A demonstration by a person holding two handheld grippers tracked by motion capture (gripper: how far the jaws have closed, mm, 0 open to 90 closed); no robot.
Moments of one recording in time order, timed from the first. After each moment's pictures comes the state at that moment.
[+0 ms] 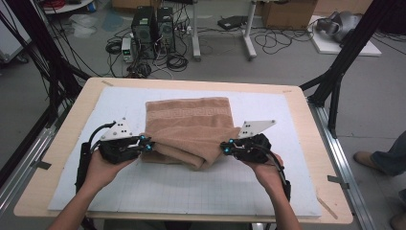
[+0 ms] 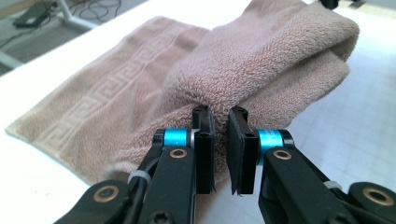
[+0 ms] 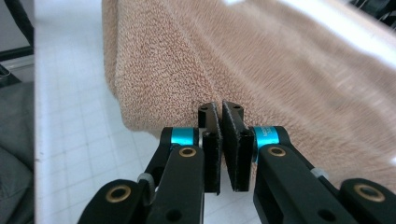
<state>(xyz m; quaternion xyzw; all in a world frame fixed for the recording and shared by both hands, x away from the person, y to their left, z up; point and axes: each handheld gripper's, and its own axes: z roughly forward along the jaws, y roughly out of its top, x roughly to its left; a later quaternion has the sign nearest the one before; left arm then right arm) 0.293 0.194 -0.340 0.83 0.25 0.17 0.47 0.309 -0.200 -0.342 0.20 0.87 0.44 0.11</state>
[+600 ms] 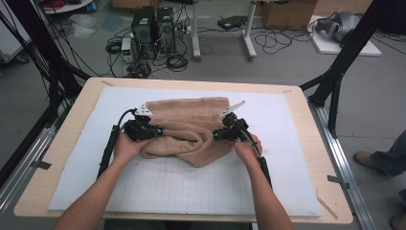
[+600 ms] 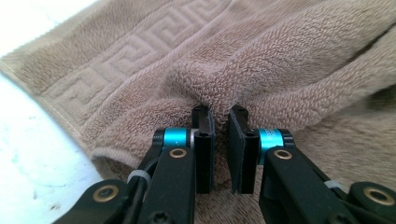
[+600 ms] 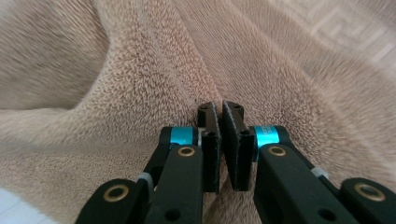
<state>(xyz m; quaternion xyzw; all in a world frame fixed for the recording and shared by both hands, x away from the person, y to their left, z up) 0.407 0.174 -0.421 0.83 0.38 0.14 0.38 0.424 -0.167 -0.419 0.31 0.89 0.35 0.06</state>
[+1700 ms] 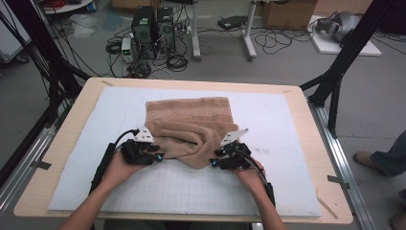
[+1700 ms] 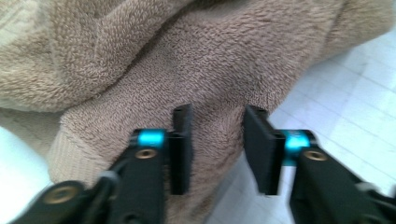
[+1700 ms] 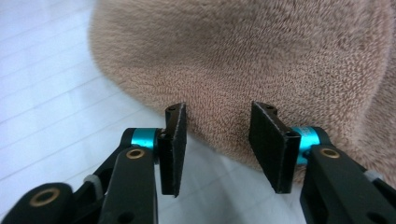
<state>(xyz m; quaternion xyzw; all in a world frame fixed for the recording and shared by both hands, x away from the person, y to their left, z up) 0.338 0.168 -0.425 0.88 0.28 0.12 0.36 0.344 -0.170 -0.438 0.26 0.89 0.37 0.06</state>
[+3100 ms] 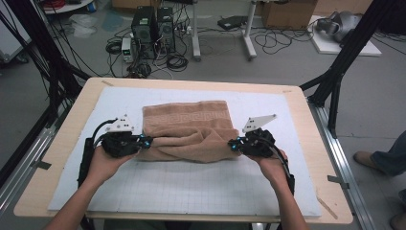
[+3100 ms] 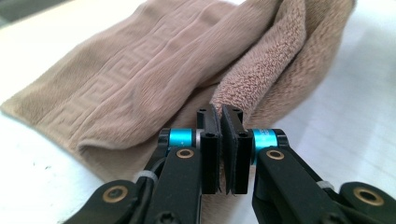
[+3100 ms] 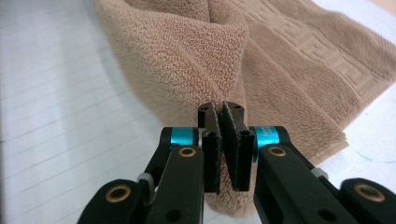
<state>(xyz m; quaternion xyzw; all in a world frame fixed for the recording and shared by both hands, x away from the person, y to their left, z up) 0.334 0.201 -0.374 0.84 0.31 0.13 0.43 0.345 -0.218 -0.370 0.25 0.88 0.39 0.09</state>
